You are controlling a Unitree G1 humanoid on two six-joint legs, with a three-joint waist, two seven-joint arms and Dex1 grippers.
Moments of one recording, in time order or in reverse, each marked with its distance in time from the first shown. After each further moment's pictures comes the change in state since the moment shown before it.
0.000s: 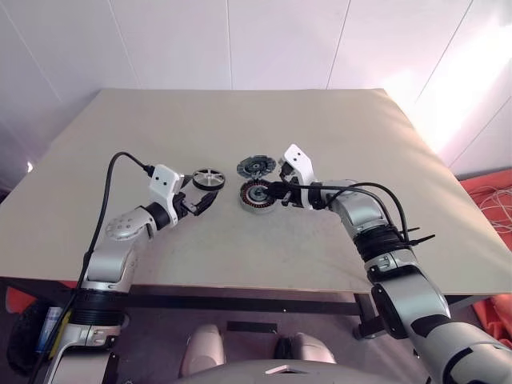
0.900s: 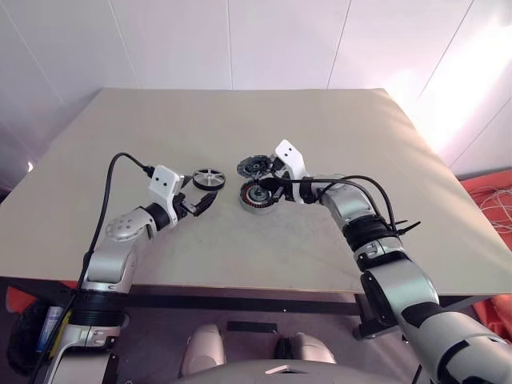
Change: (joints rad) left arm 0.005 0.000 0.000 0.000 0.006 -0.004 0.008; right arm -0.061 0.045 0.001 0.107 -0.026 -0.078 -0.026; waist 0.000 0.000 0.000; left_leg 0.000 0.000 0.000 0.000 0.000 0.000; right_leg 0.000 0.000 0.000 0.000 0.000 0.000
